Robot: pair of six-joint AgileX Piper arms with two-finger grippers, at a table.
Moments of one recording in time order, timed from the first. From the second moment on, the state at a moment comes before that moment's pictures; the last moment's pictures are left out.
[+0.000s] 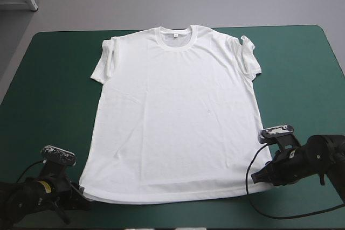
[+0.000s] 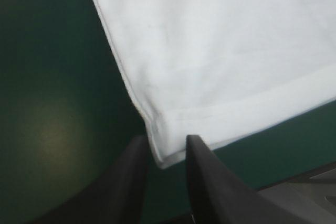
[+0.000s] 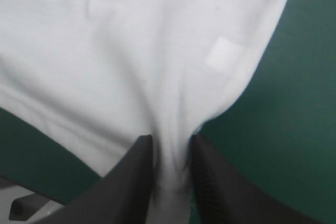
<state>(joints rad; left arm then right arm) -0.21 0.62 -0.61 -0.09 1.22 0.14 0.18 0.99 -0.72 0.24 1.14 -0.20</state>
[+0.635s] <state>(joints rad) -0.21 0.78 -0.65 0.16 0.70 -0.21 0.18 0.99 -0.81 0.23 1.08 -0.17</state>
